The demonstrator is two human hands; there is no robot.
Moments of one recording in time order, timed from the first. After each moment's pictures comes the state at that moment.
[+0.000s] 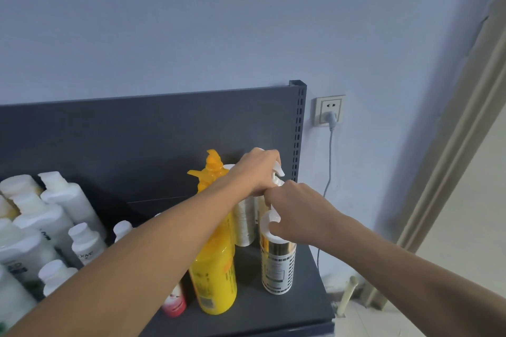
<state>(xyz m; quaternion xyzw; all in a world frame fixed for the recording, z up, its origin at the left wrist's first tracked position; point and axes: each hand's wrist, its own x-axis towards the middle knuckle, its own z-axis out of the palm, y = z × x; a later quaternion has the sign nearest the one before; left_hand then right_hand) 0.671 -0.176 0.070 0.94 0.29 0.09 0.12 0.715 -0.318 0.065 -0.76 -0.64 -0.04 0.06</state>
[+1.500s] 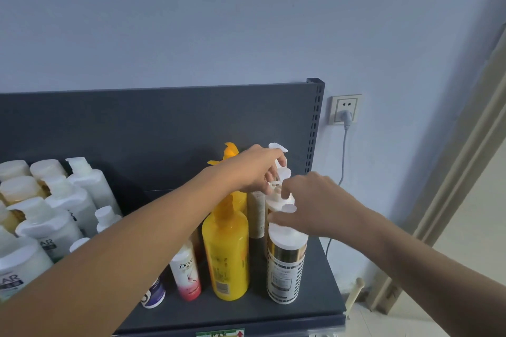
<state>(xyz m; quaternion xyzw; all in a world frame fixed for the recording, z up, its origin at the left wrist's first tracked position) 0.620 -0.161 0.074 0.96 0.22 0.05 0.17 0.690 -0.329 0.083 -0.78 -0.62 -0.02 0.08</state>
